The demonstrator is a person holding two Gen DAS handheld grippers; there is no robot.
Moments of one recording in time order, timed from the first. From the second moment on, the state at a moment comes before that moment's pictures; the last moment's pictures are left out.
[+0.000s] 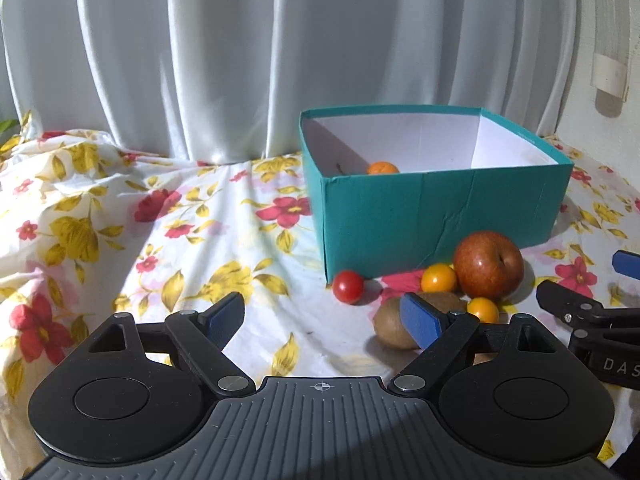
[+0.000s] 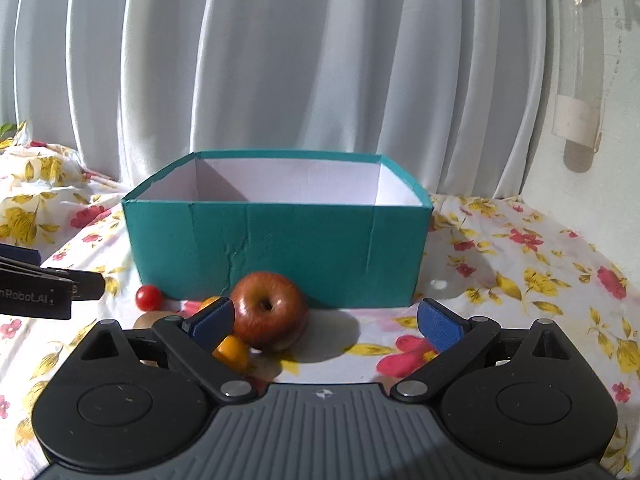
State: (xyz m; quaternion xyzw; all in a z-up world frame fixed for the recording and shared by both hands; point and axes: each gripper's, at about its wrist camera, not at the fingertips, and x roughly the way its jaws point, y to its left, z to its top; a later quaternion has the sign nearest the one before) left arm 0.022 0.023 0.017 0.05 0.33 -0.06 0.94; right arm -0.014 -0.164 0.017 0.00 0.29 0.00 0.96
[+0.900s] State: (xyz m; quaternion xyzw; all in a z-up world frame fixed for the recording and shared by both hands) left arm 0.028 0.017 -0.001 0.07 0.35 -0.09 0.93; right arm -0.033 -0.112 -0.031 0.02 0.35 0.08 0.93
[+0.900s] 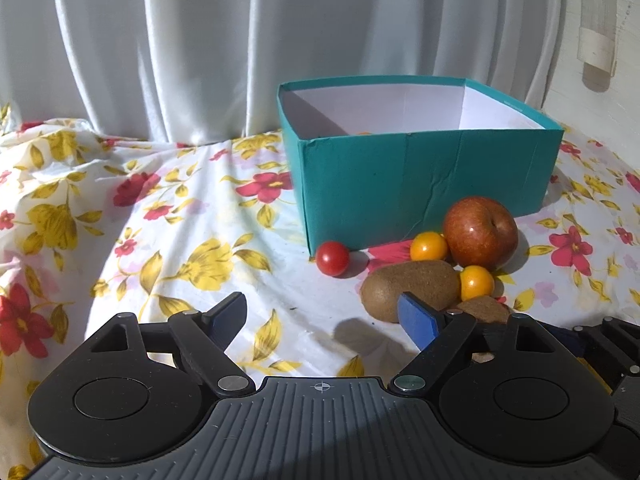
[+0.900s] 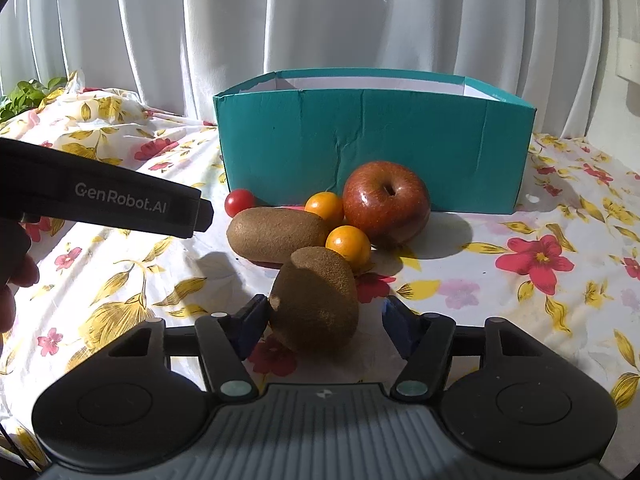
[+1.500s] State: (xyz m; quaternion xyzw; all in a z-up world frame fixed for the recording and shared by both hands) left arm 0.054 -0.032 -0.030 0.11 0.36 -0.15 0.92; right arm -0.030 -0.143 -0.039 0.04 0.36 0.03 0.93
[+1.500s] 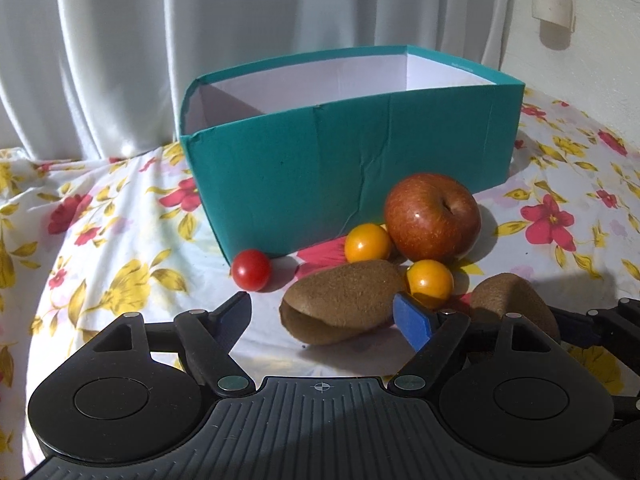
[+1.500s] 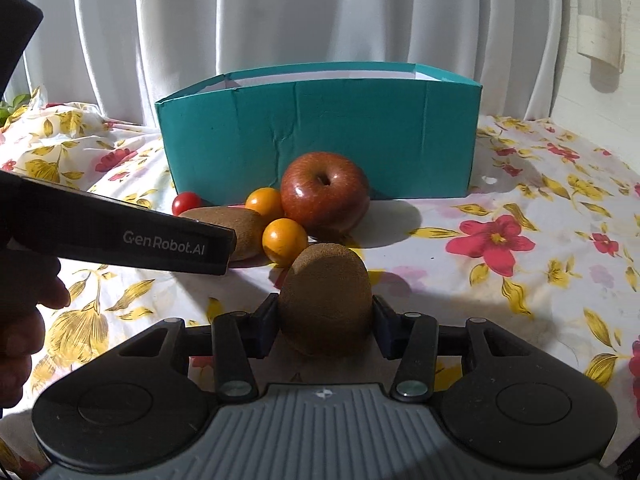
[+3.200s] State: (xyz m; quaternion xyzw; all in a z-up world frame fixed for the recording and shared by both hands) left arm 0.137 -0.032 0.102 0.04 0.29 -0.04 0.96; right arm 0.086 -0.181 0.082 0.02 0.21 0.00 0.98
